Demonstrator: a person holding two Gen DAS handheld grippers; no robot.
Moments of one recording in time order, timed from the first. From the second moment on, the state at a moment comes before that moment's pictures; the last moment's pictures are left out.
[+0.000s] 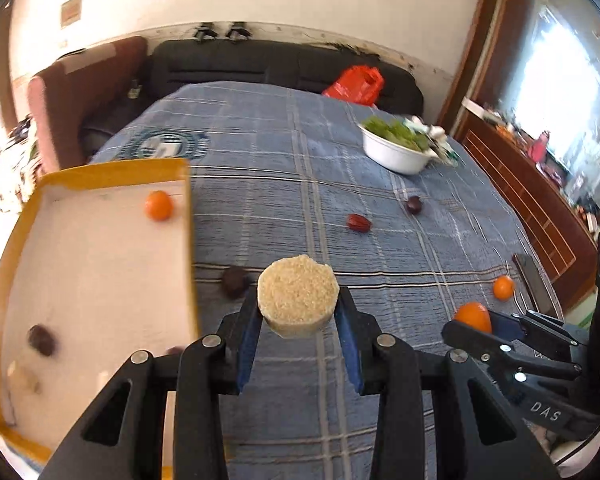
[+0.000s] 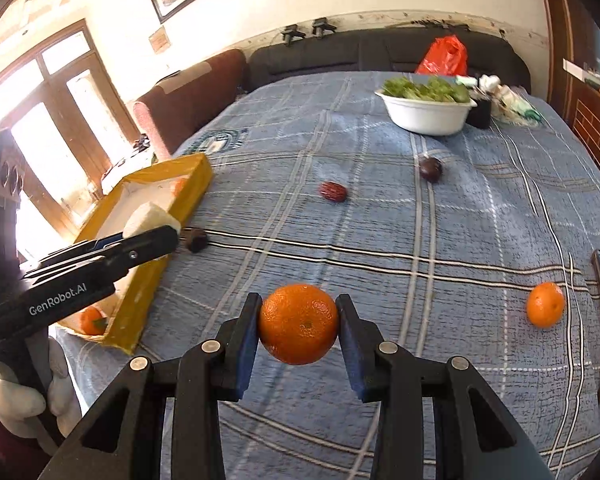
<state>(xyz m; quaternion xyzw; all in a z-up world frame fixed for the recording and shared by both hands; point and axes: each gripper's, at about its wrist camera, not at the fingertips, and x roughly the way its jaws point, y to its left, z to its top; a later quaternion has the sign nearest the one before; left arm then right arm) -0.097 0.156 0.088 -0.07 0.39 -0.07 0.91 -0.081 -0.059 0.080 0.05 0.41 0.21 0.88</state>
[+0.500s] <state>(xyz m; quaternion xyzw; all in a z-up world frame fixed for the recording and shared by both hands) -0.146 0.296 0.077 -0.14 0.37 0.07 0.91 -0.102 0.078 0.088 0.01 0.42 0.32 0.85</state>
